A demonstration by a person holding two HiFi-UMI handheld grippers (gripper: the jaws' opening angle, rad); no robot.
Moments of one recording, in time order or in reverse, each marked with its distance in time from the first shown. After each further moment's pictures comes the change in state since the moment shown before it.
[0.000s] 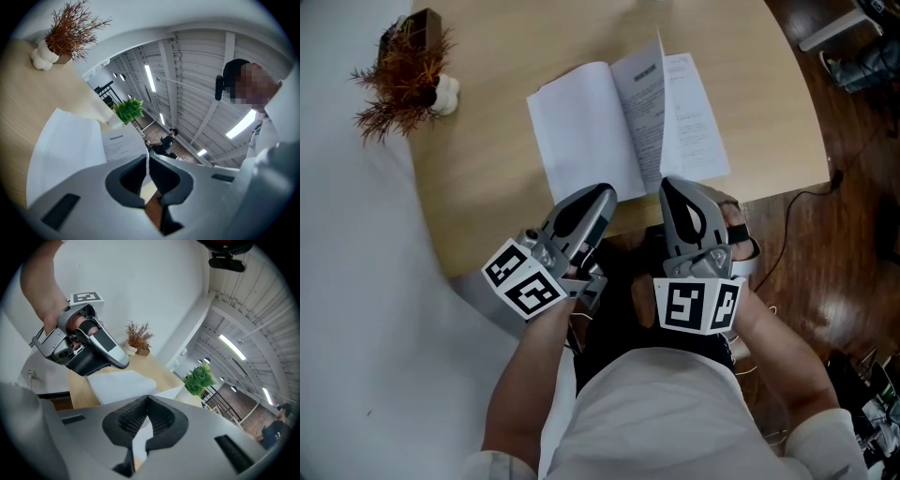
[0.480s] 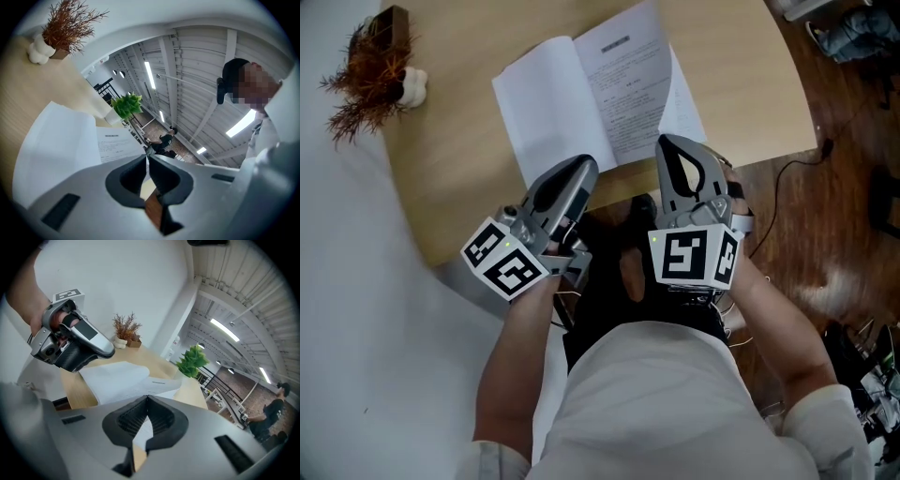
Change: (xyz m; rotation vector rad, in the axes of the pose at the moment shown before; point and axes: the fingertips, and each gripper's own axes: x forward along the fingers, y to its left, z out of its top) left arm 0.022 -0.010 -0.012 -0.002 0.033 -0.003; right arm 0.003 -0.027 -0.049 0.153 0.087 -0.015
